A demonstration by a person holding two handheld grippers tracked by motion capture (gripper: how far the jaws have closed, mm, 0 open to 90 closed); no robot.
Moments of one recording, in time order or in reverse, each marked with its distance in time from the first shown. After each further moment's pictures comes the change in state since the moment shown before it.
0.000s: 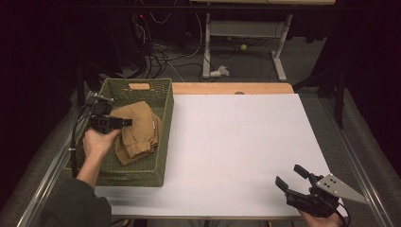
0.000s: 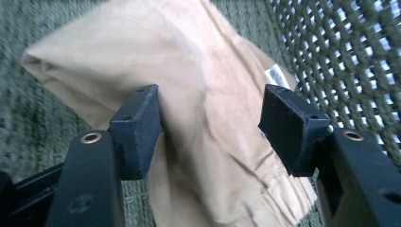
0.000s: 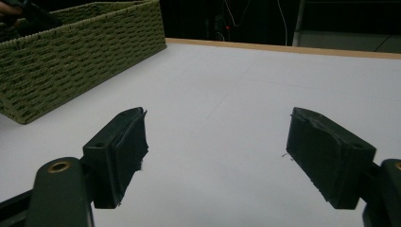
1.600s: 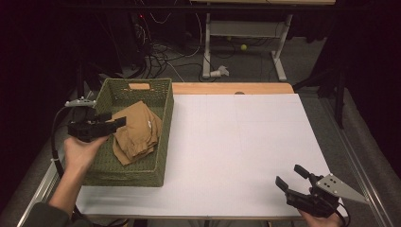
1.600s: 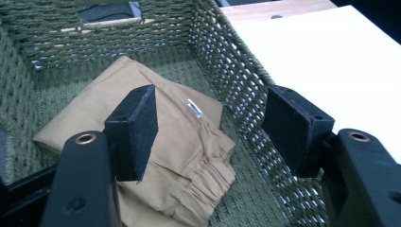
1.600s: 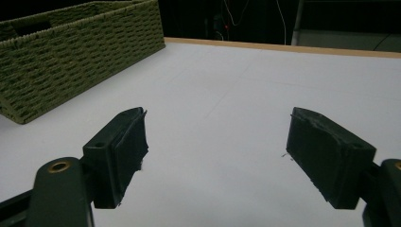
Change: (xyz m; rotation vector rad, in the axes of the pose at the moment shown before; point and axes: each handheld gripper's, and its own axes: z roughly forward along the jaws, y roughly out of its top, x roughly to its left) left arm -0.030 -0.029 -0.077 -0.222 -0.117 0.192; right arm 0.000 0.000 0.000 0.003 -0.004 0.001
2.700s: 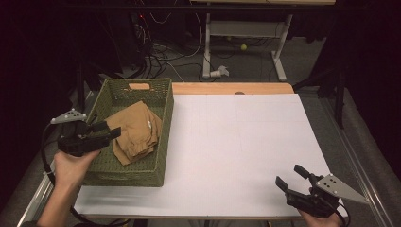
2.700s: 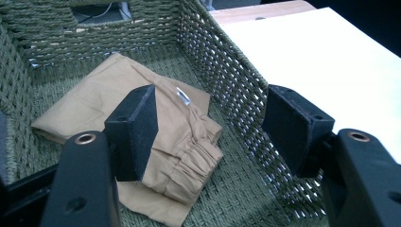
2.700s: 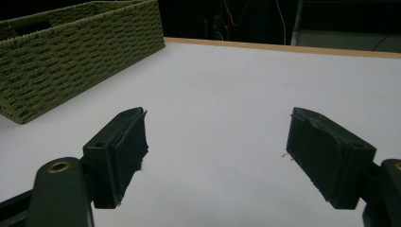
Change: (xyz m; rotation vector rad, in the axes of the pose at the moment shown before) left arm -0.007 -0.029 -0.027 -0.047 -0.027 0.037; right arm 0.000 0.000 0.000 0.000 -0.001 -0.001
